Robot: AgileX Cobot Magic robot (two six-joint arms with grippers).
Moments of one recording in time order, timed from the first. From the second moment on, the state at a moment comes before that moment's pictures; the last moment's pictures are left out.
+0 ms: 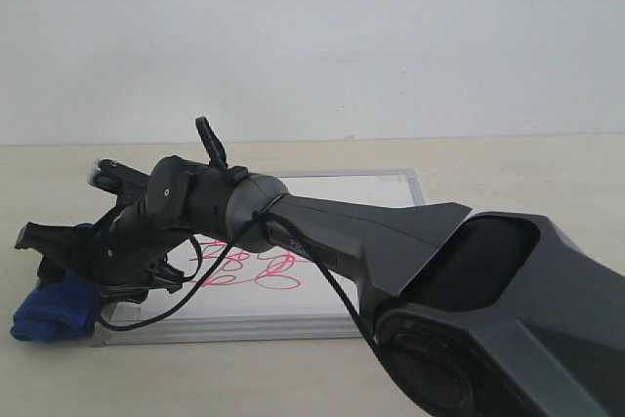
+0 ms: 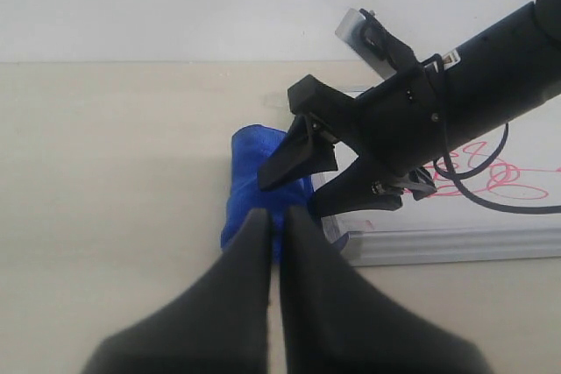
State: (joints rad) left arm 0.09 0.00 0.00 -0.05 0.32 0.04; right arm 0.87 2.64 -2.30 0.65 0.61 0.27
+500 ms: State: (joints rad) left arm 0.09 0.00 0.00 -0.05 0.32 0.04; right arm 0.87 2.66 -2.30 0.65 0.61 0.28
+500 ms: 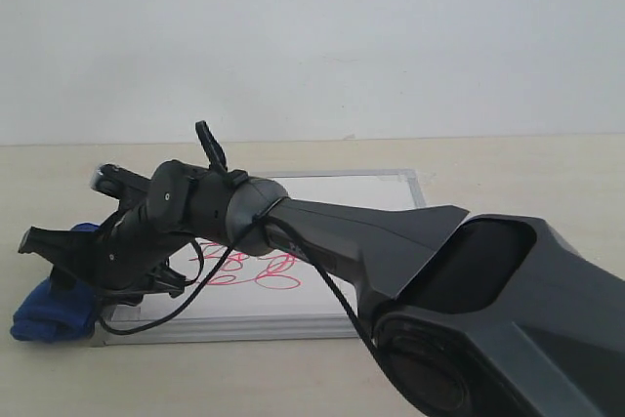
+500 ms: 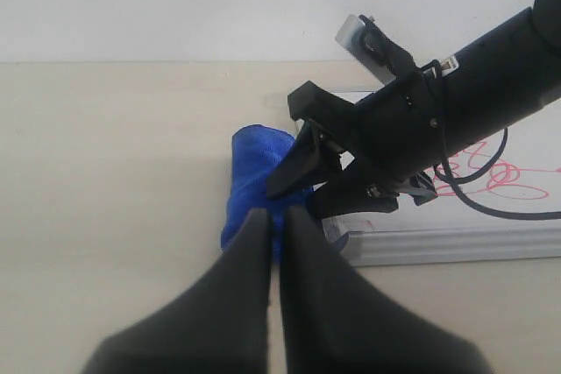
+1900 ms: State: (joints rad) left arm 0.09 0.00 0.00 -0.05 0.32 0.04; right arm 0.81 2.52 -2.45 0.34 0.91 0.19
